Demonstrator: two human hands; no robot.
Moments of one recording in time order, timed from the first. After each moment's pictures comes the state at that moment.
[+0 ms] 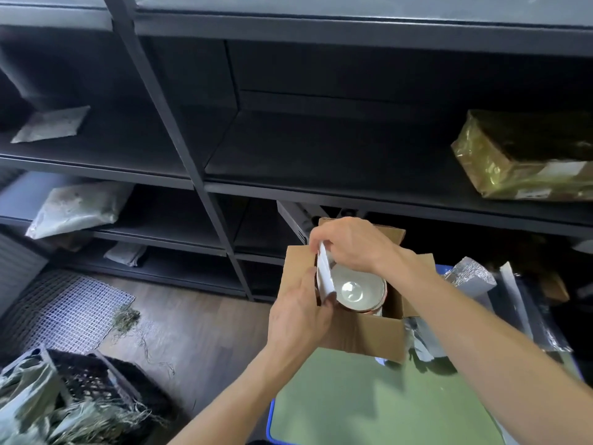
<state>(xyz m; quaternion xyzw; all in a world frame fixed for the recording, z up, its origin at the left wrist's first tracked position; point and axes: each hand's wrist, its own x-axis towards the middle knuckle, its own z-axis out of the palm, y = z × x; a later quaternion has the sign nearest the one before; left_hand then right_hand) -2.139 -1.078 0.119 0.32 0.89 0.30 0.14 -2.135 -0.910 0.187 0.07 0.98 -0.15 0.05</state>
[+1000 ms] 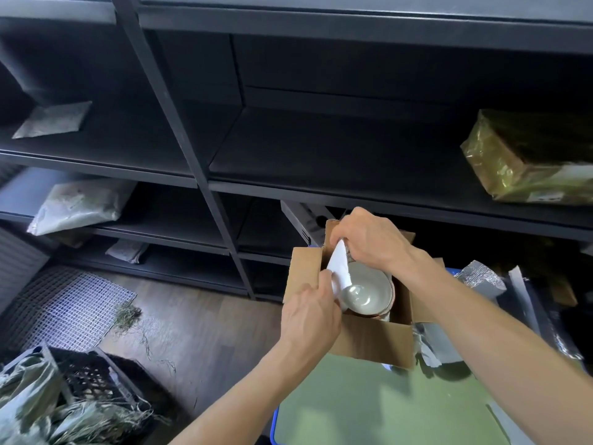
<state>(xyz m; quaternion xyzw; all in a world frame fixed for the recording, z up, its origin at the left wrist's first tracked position) -2.145 -1.067 0.110 0.37 0.91 0.19 0.08 -2.145 -0.881 0.160 0.10 0.99 -0.07 0.03</state>
